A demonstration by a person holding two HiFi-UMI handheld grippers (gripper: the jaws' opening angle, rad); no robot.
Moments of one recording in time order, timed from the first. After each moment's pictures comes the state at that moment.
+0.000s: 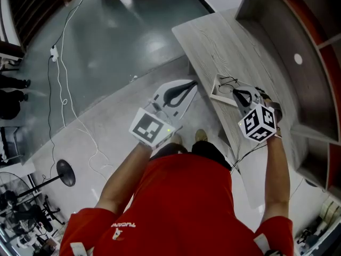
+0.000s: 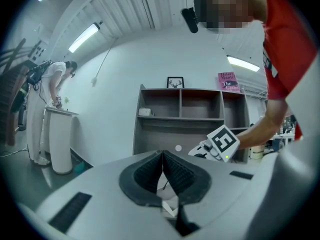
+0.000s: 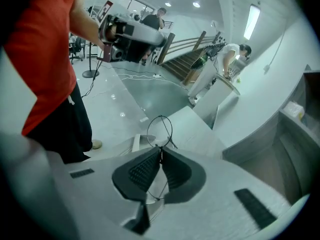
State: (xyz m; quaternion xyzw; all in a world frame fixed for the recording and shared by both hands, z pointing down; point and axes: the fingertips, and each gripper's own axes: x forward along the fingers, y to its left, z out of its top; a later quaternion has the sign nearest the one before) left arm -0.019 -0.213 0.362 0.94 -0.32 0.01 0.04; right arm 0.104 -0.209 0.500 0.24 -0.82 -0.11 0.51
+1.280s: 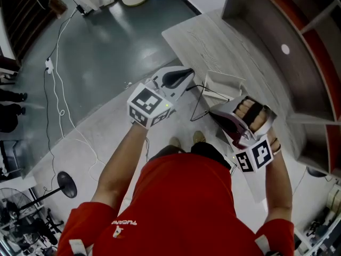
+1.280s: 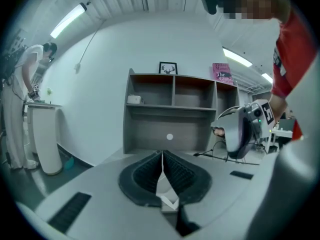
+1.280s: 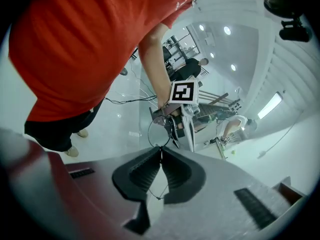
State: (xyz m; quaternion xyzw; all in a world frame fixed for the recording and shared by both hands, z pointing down) left arm 0.004 -0.228 0.384 0.96 -0.24 0.10 0.05; right arm 0.021 -0.105 0.392 0.14 -0.81 -0.41 0.40
